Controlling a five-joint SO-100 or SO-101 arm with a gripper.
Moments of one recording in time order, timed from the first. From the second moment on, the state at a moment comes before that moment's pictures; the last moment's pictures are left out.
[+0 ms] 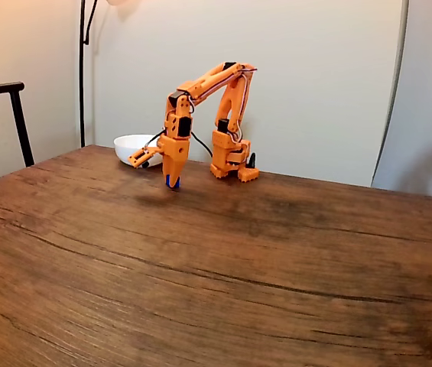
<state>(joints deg) 44.7 105.2 138.7 51.8 91.4</state>
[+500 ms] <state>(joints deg) 38.5 105.1 117.3 63.8 94.6</state>
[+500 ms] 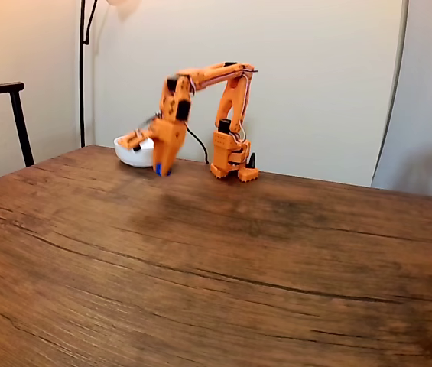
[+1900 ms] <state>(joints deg) 81.2 131.6 109.3 73.9 125.2</state>
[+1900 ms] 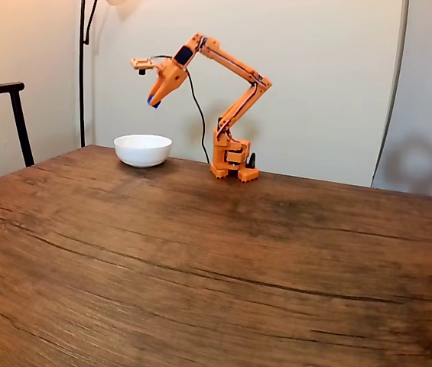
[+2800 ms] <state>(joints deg) 87.3 131.5 140.3 42.3 126.4</state>
